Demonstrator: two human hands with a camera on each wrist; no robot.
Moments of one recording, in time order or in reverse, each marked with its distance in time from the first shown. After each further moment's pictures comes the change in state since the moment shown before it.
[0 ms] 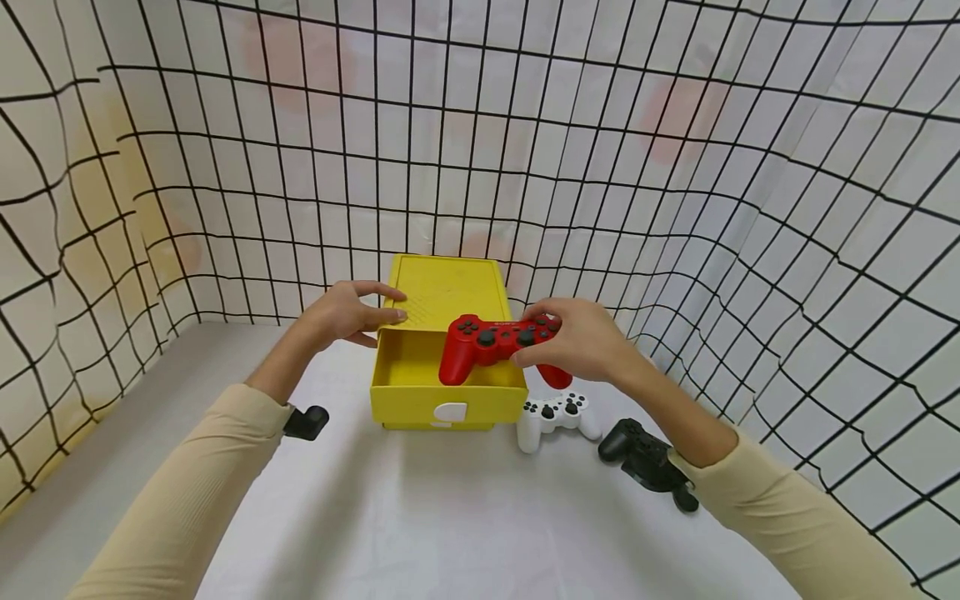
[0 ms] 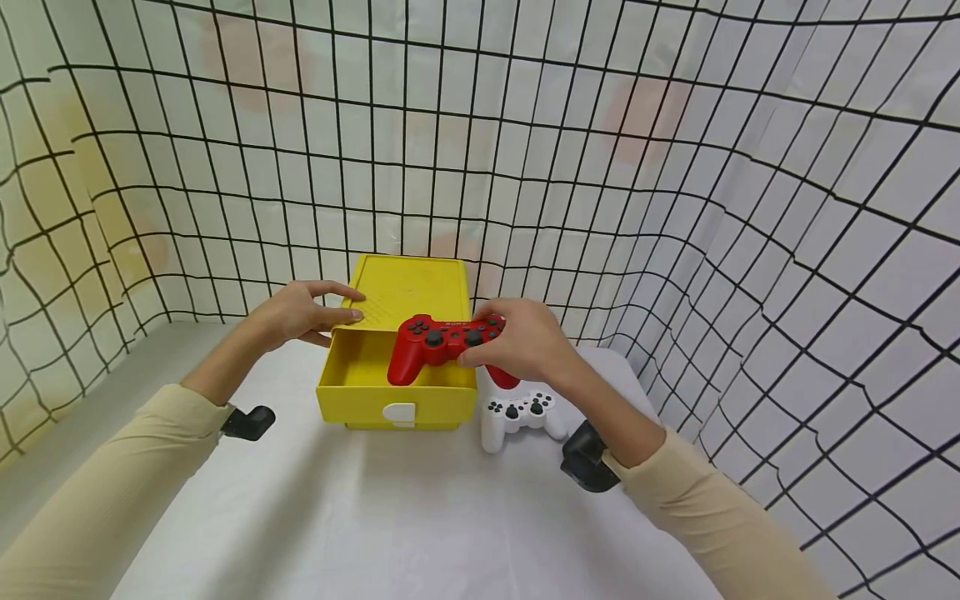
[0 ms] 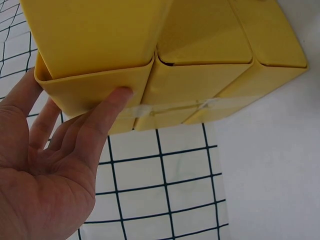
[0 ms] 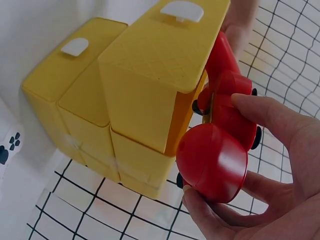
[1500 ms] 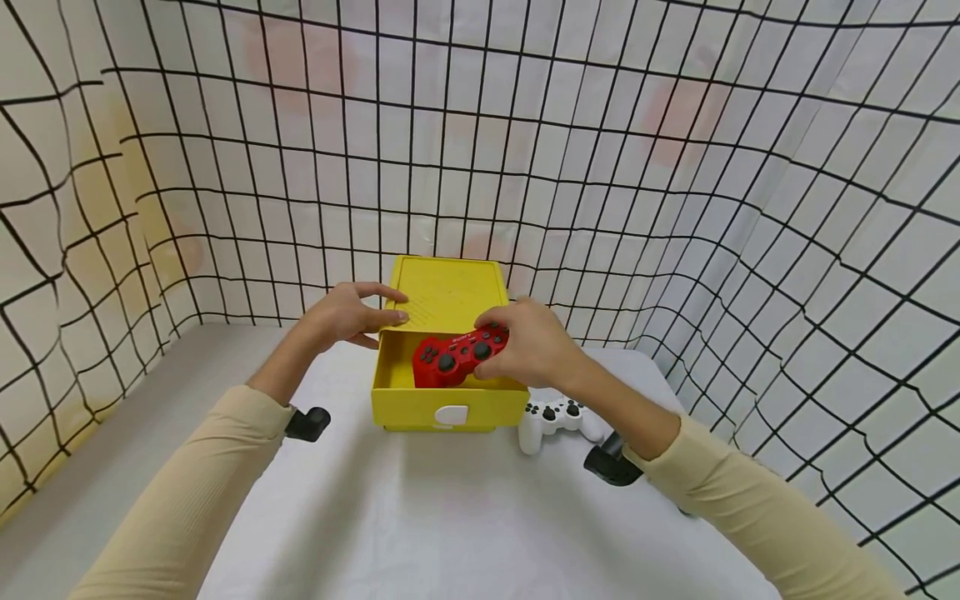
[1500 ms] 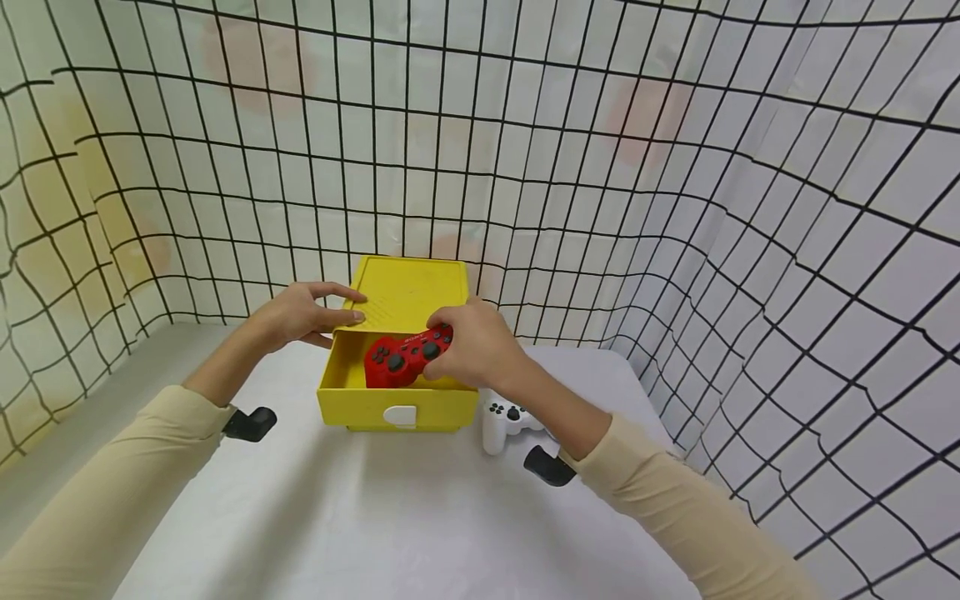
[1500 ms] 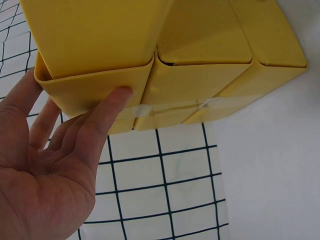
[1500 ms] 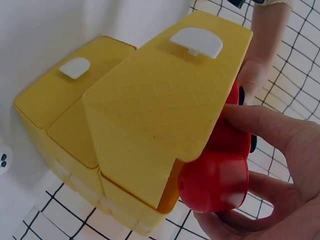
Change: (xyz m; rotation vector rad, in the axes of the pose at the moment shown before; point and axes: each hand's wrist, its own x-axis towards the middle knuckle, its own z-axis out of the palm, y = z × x) left_hand 0.000 -0.001 -0.001 -0.007 -0.004 0.005; right_hand 0.017 -0.038 0.033 -0.115 0.021 -0.168
